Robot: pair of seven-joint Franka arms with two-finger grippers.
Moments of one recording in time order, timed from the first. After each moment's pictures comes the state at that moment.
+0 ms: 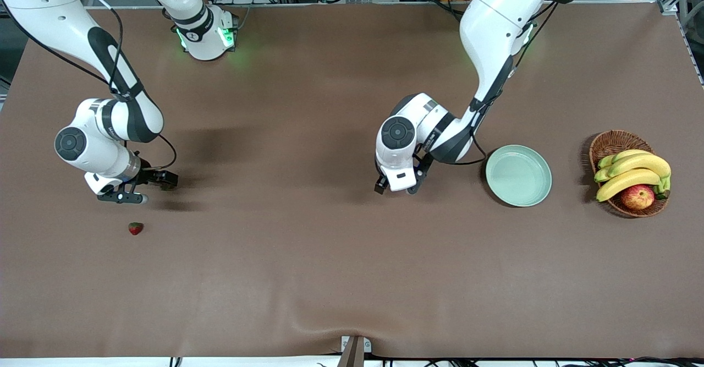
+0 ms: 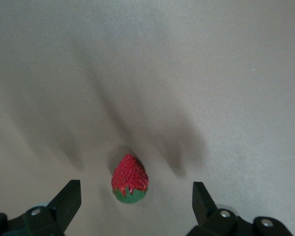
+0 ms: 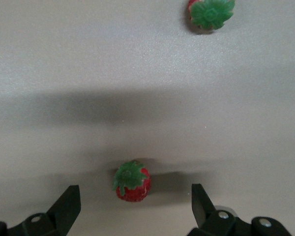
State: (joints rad) left arm -0.51 0.71 -0.20 -1.66 0.13 2.28 -1.82; right arm -0.21 0.41 0.08 -2.20 -0.09 2.55 0.01
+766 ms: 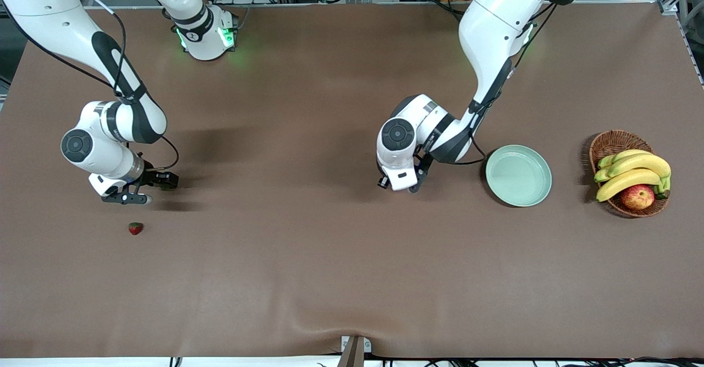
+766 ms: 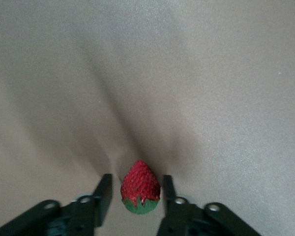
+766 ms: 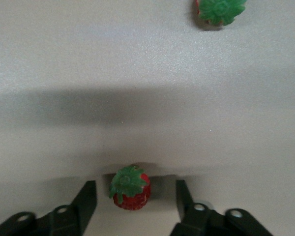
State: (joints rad) left arm -0.51 0.72 -0.20 -1.68 0.13 2.28 -1.85; right arm -0.21 0.43 0.09 -2.20 -0.10 2.57 0.01
